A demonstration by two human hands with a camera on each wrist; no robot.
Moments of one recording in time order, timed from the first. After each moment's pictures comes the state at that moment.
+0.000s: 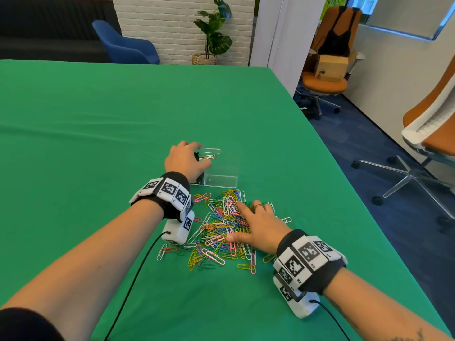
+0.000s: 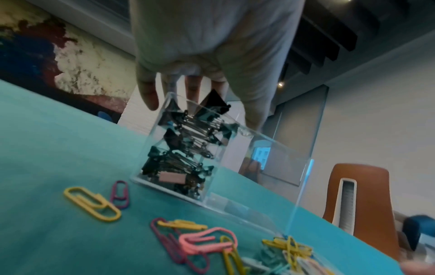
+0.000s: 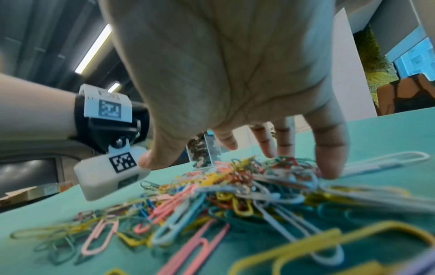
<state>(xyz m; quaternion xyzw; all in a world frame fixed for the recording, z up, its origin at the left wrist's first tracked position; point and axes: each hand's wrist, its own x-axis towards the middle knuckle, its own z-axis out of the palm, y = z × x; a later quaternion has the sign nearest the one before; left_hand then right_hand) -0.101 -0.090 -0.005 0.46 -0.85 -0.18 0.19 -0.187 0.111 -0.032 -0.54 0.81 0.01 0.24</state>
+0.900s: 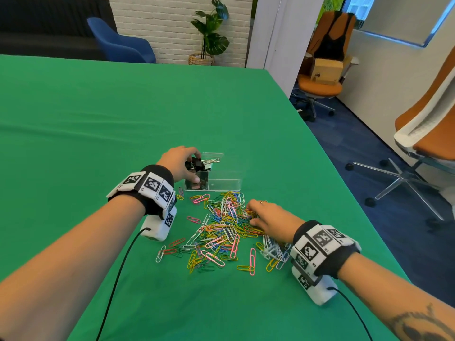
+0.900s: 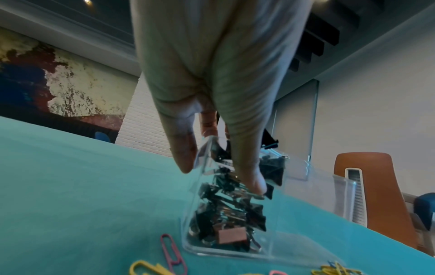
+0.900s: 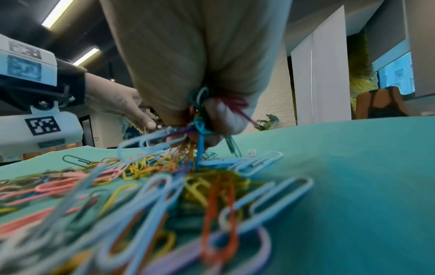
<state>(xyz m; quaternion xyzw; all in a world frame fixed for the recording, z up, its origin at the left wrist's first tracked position) -0.081 -0.105 0.008 0.36 -0.91 -0.19 0.05 -0.223 0.112 -0.030 -0.62 0.76 -0.03 0.19</state>
